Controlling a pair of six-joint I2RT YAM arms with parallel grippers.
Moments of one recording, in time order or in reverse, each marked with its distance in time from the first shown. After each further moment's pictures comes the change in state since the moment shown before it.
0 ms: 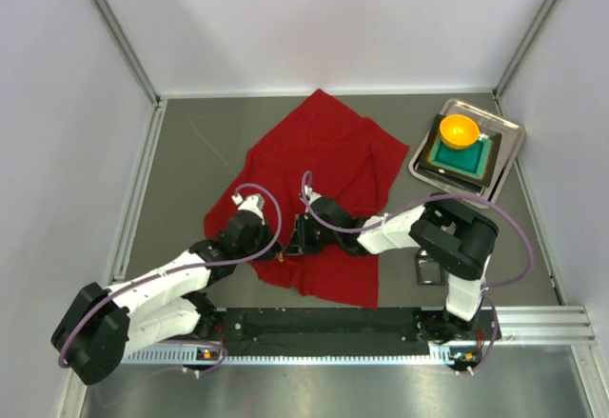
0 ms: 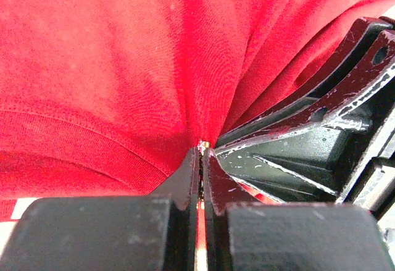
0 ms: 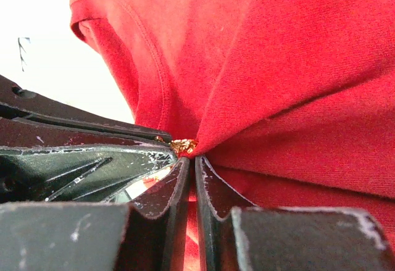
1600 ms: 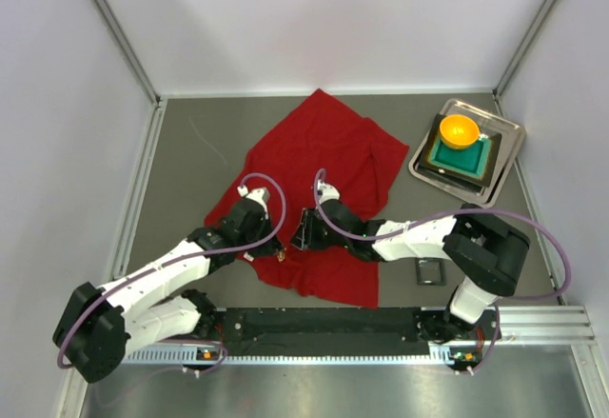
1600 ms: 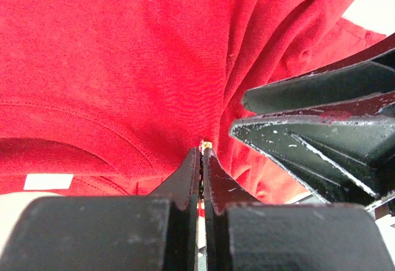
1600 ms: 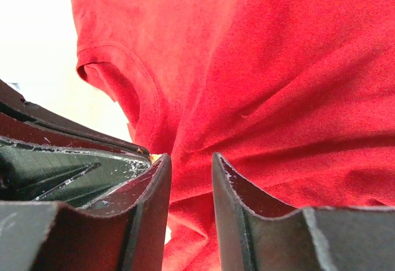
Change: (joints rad) left arm 0.016 0.015 0.152 -0.224 0.060 0.052; right arm 0.038 -0.187 -0.081 -0.060 0.278 -0.033
